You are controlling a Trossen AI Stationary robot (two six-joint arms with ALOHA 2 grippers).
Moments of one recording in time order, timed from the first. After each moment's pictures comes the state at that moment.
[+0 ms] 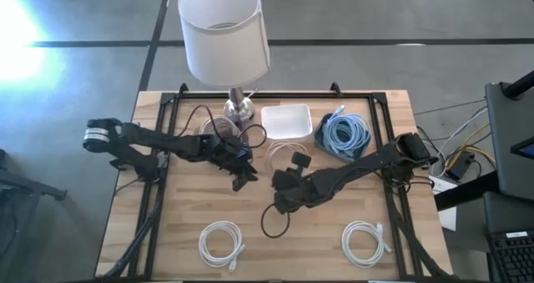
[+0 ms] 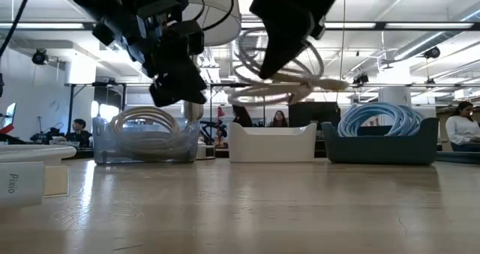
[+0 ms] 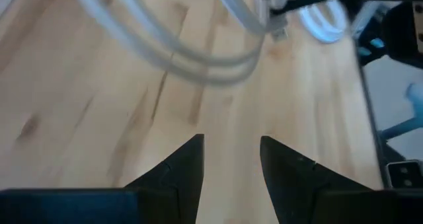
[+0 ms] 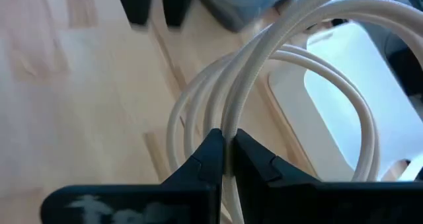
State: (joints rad) left arm 0.05 1.40 0.75 0.02 0.25 -0.42; right arm 0.34 1.88 1.48 -0.78 0.69 0.51
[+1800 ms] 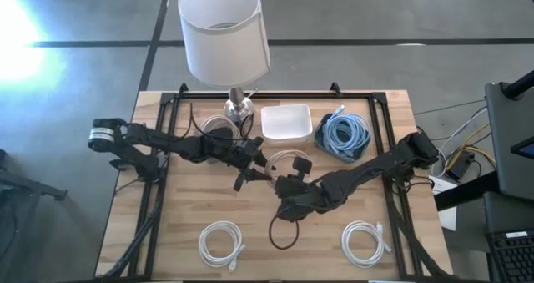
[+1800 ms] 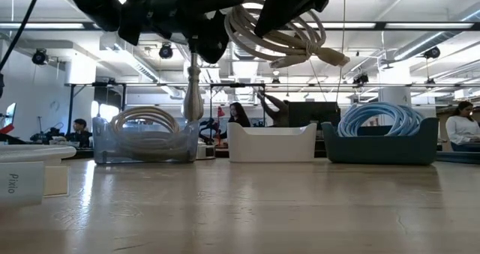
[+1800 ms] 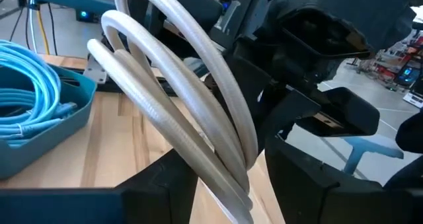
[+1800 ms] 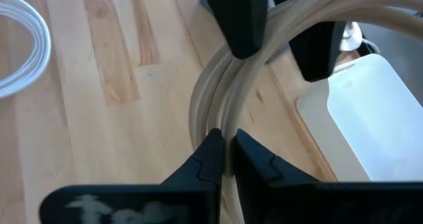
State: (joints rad) left arm 0.06 1.45 0.75 0.62 0.43 -0.19; right arm 0.40 1.82 1.53 -0.77 0.65 0.52
